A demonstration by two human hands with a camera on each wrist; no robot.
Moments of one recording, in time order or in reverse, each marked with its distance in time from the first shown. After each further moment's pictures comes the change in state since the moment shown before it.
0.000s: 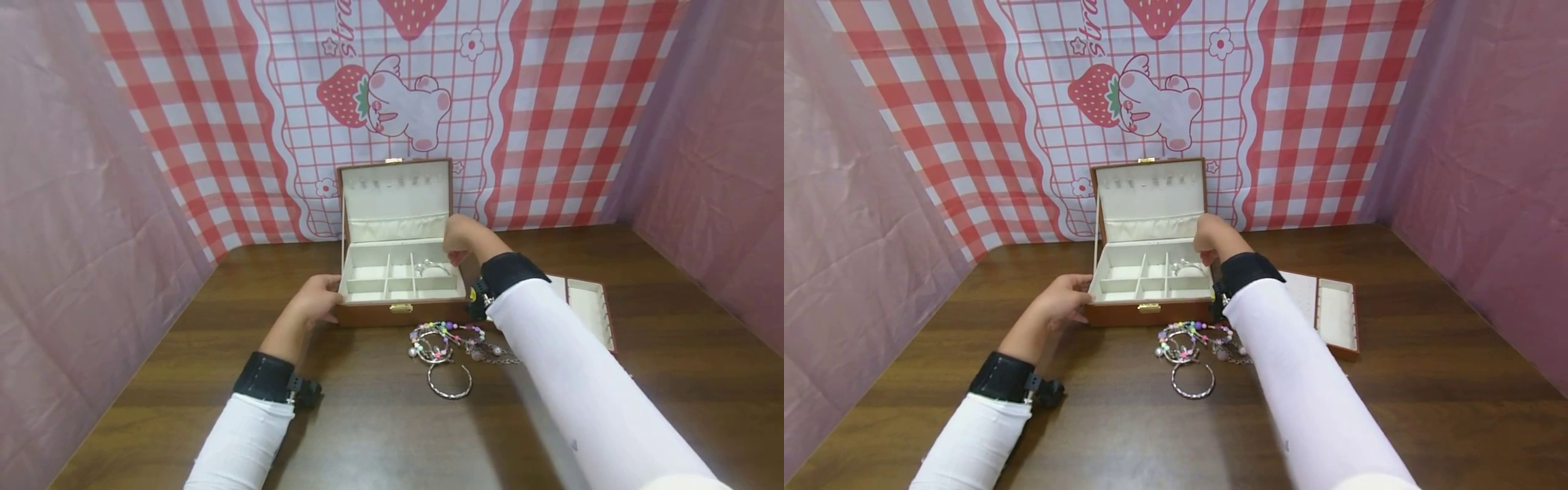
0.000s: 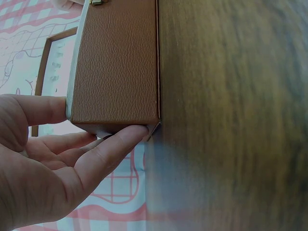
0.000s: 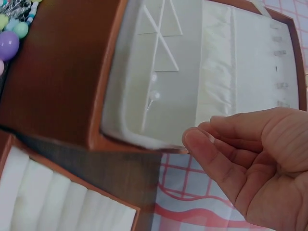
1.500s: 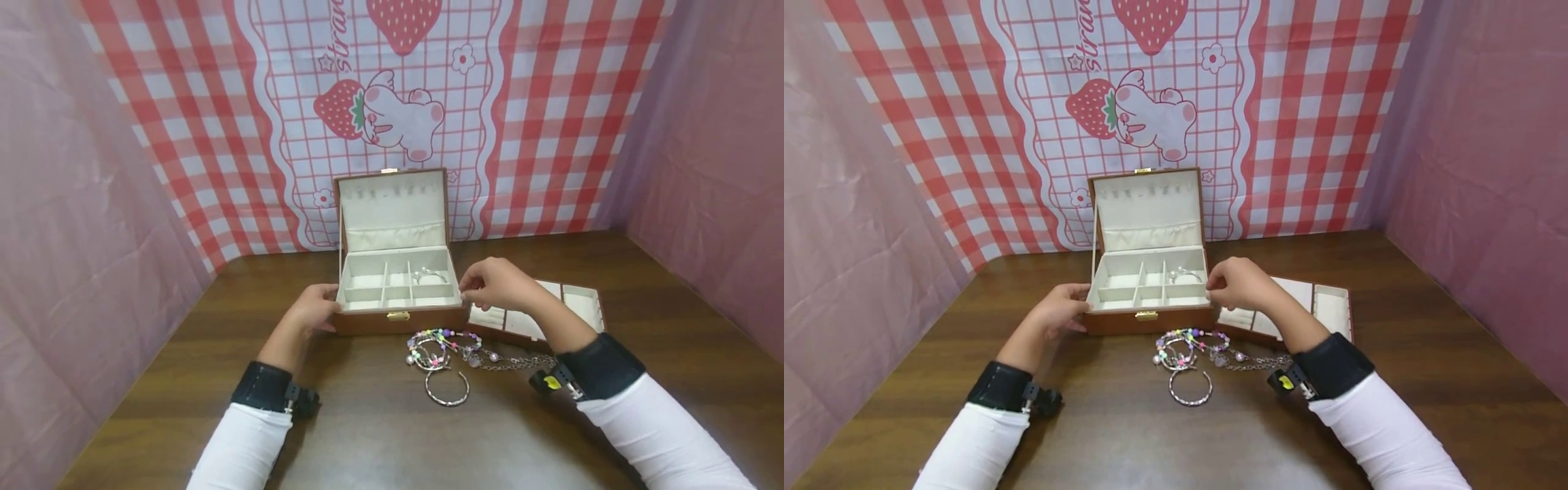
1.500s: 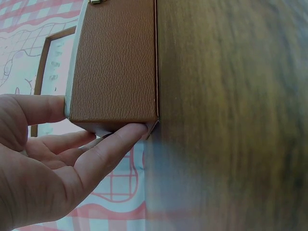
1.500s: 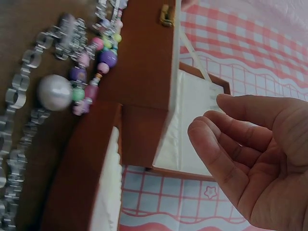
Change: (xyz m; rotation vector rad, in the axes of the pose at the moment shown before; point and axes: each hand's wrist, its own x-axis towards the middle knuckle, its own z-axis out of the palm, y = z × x) left_hand -0.003 -0.002 0.003 -0.005 0.010 0.004; right_hand -0.110 0.051 0.022 -0.084 0.105 -0.426
